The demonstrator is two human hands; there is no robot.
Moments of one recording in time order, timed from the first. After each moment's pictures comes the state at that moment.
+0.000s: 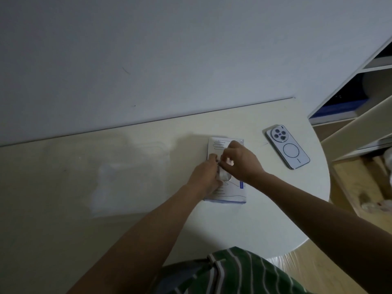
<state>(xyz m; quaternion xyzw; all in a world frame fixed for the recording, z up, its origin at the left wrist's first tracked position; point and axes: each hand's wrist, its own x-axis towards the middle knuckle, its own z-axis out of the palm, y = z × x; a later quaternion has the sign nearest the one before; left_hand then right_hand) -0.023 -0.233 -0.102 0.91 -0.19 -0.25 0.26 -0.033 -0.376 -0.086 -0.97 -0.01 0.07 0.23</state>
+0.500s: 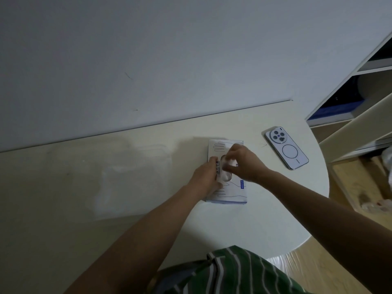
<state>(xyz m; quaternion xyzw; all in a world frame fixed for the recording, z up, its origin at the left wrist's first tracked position) -0.021 -0.227 -0.102 0.90 -0.19 -0.27 0.27 -0.034 -0.384 -0.078 -0.97 -0.02 0.11 0.23</state>
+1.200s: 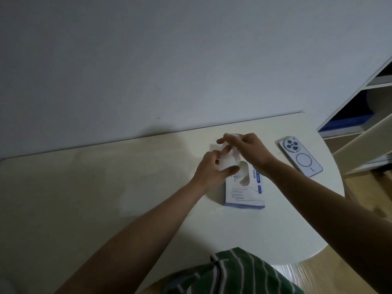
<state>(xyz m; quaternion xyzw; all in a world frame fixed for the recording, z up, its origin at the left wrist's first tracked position) -0.018 -0.183 -0.041 0.84 -0.12 -0.21 0.49 -0.016 -0.329 -0.011 -0.79 0.04 0.07 0.61</state>
